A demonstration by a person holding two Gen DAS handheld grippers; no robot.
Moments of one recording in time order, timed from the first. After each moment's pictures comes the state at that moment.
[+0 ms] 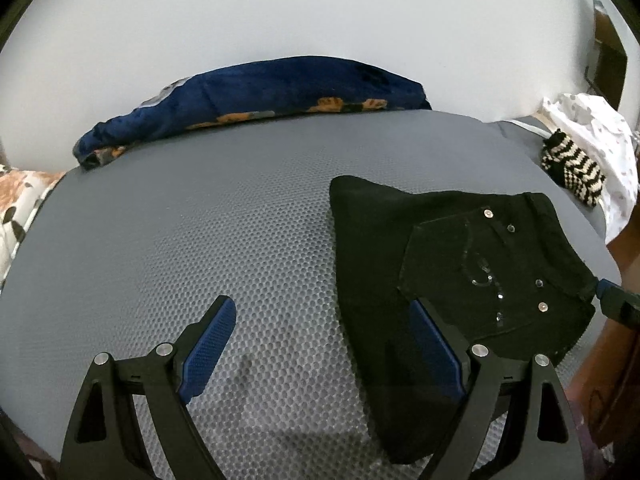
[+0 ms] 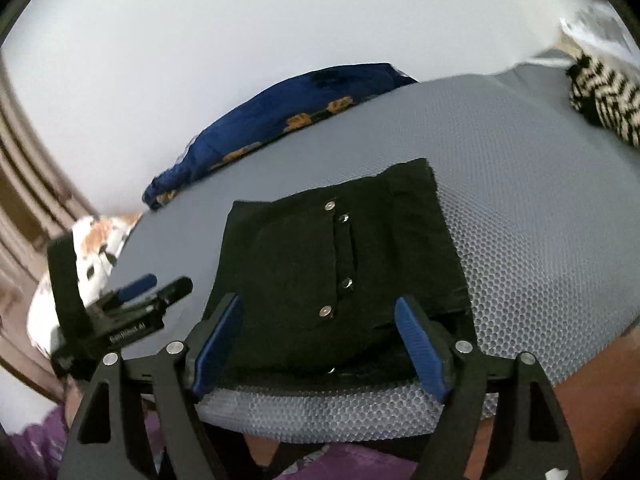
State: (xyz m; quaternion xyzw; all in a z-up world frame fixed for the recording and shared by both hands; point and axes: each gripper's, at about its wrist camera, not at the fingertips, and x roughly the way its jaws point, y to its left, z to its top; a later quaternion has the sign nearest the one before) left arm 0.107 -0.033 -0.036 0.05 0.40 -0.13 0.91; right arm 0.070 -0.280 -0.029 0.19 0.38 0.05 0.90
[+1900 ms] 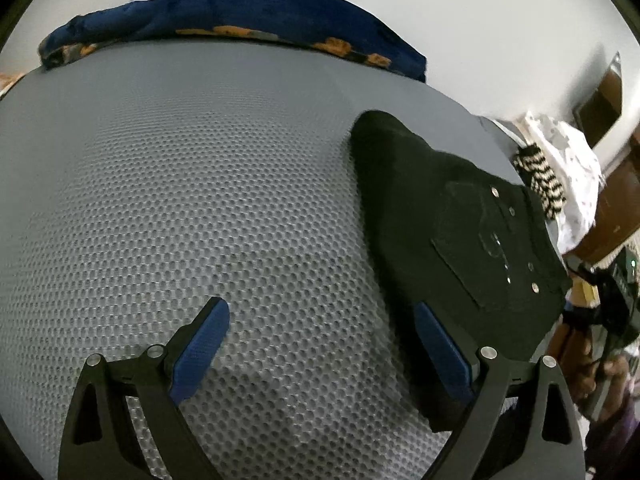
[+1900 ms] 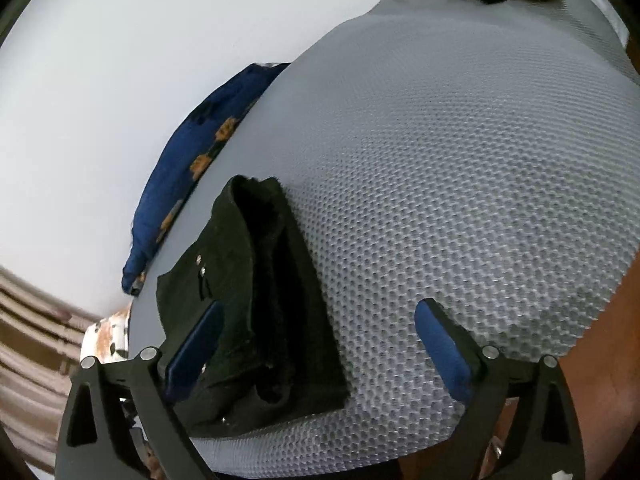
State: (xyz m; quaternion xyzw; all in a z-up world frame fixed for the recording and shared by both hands) left arm 0.132 0.022 -0.087 -0.07 0.49 -0.22 0.84; right arm 0.071 -0.398 -0.095 0.41 0.39 -0.03 0.83
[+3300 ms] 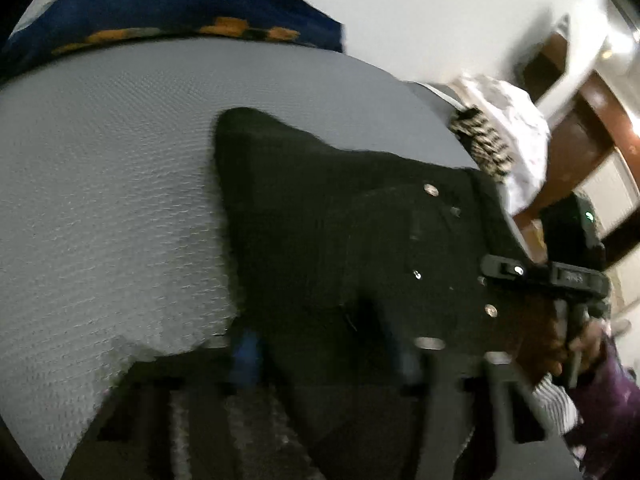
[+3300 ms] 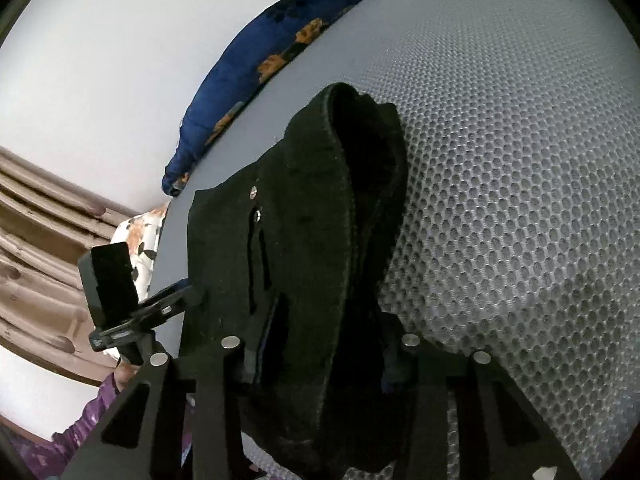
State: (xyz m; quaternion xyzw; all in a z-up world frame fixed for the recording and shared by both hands) left arm 0.188 -0.063 -0.090 -0.07 0.50 -0.35 0.79; right arm 0.131 -0.368 -0.108 0.34 0.47 0.15 0.80
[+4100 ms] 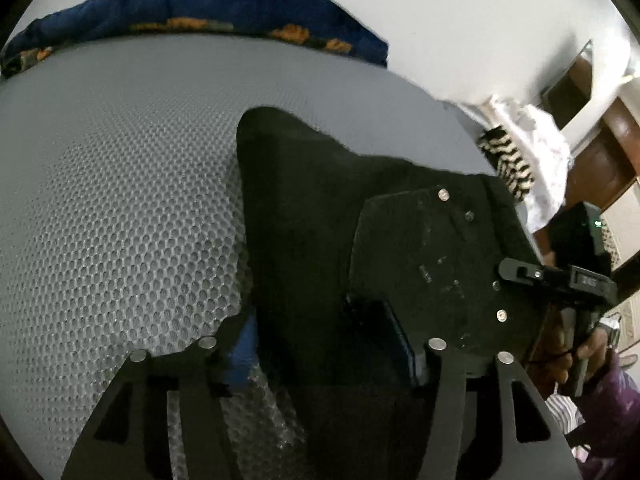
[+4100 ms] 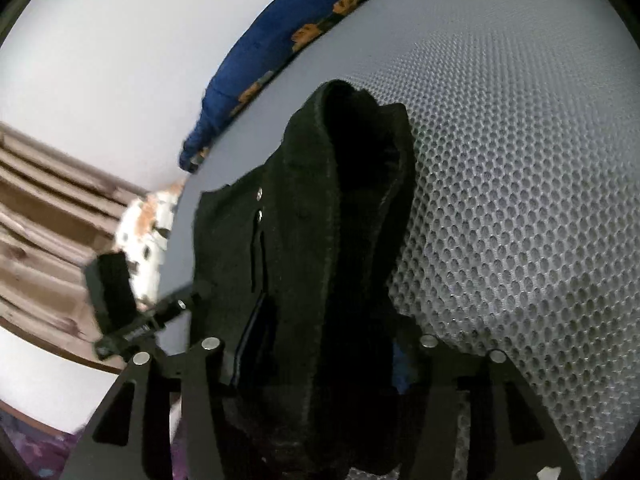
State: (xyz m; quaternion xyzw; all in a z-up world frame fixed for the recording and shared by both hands) left arm 0.150 0.001 -0.093 -0.08 0.50 -0.30 0.81; right arm 0.140 -0.312 -0.113 0.35 0.48 0.19 0.78
